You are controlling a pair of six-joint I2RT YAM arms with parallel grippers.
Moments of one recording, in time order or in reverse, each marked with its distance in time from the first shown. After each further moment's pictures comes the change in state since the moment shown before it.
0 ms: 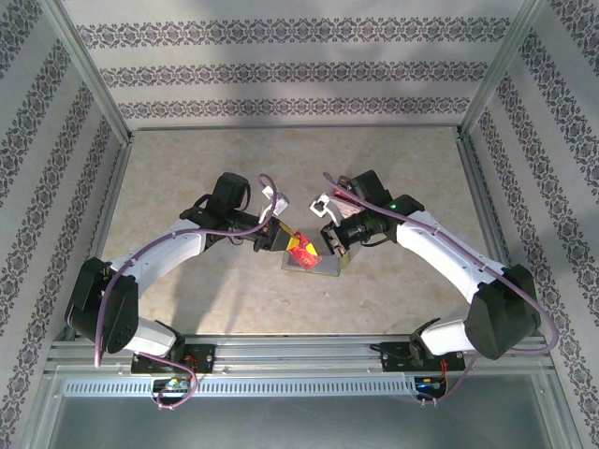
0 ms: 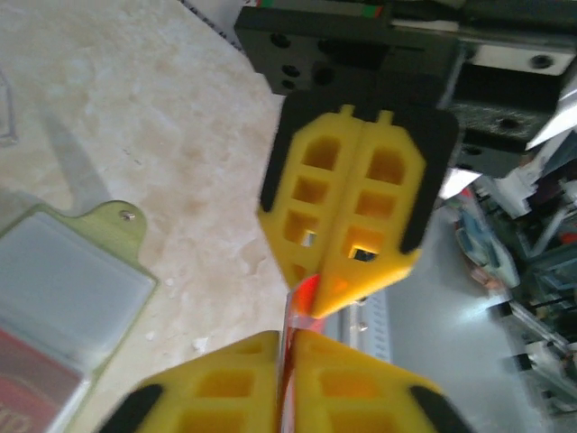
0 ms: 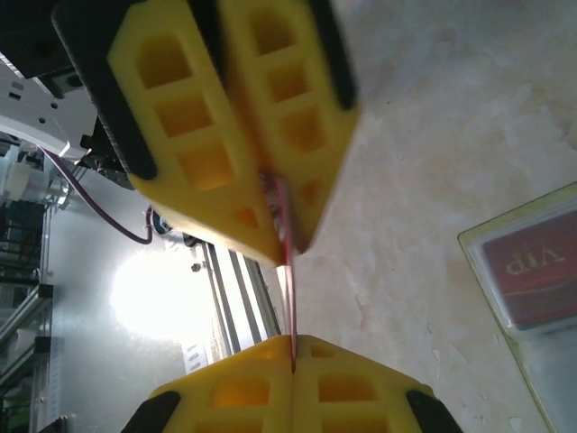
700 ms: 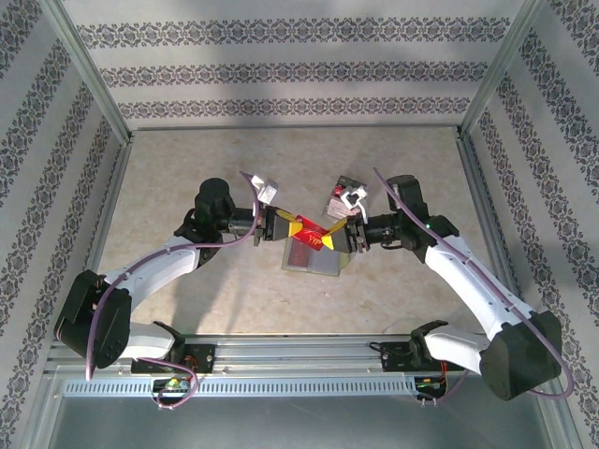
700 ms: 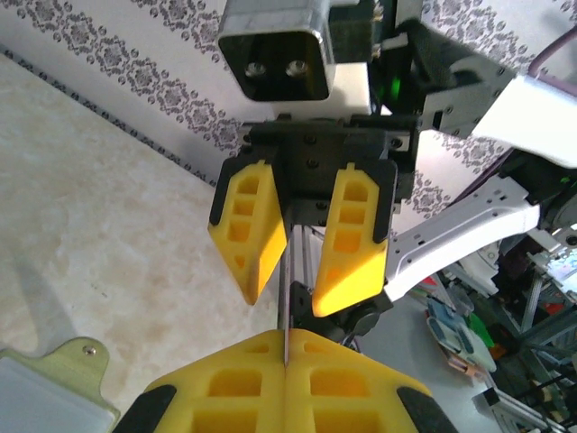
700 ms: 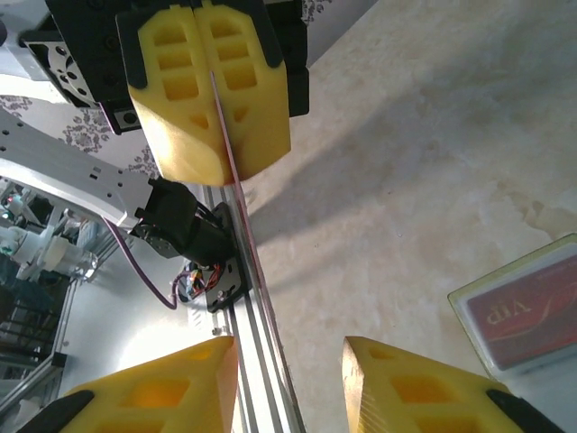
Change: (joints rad) left arm -0.003 -0.089 -0.173 0.710 -0.005 -0.484; right arm -0.154 -0.253 -0.203 0.266 -0.137 0.152
